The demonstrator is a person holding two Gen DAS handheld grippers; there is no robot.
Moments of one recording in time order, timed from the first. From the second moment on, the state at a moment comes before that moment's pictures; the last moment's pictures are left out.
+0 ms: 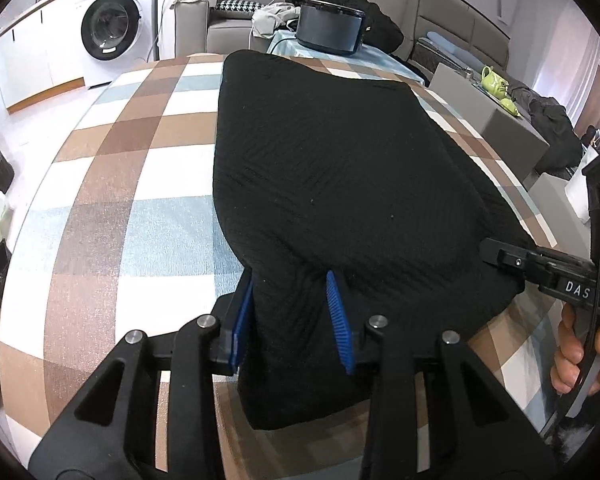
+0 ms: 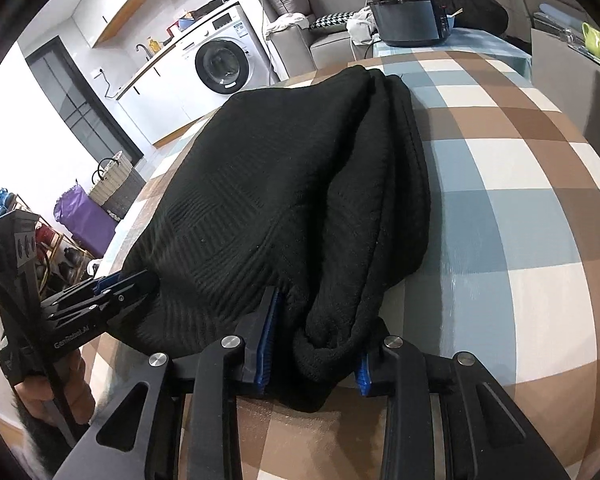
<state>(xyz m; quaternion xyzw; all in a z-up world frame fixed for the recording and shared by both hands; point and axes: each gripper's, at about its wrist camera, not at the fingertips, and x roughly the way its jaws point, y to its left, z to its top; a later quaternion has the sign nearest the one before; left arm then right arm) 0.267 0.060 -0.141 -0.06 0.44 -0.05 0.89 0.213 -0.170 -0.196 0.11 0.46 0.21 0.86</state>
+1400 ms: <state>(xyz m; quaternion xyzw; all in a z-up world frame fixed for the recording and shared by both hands) 0.142 0.070 -0.091 -0.04 0.19 -0.03 0.98 0.126 -0.226 -0.147 0.07 0.18 0.24 0.95</state>
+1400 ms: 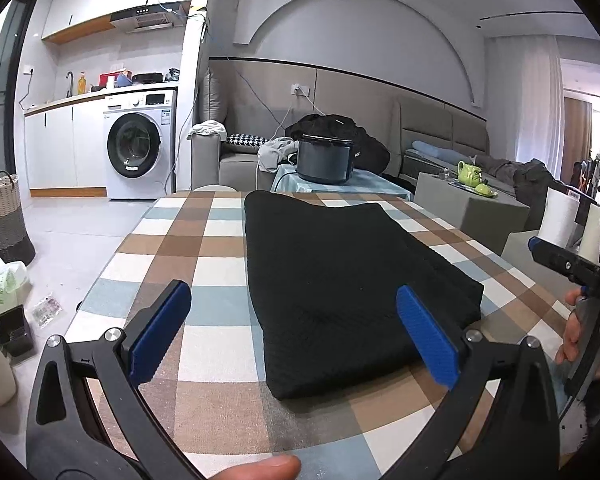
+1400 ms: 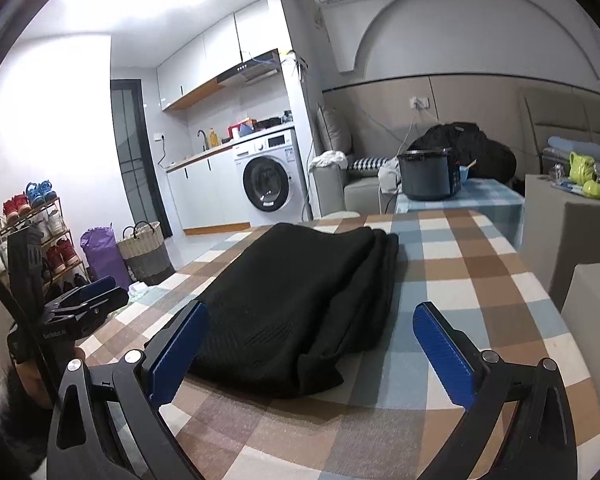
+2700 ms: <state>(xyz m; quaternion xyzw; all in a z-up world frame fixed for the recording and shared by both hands) 0.147 0.056 -0.095 -0.02 0.19 -0.04 0.98 0.115 -0.214 -0.148 0.03 0.16 0.24 0.96</state>
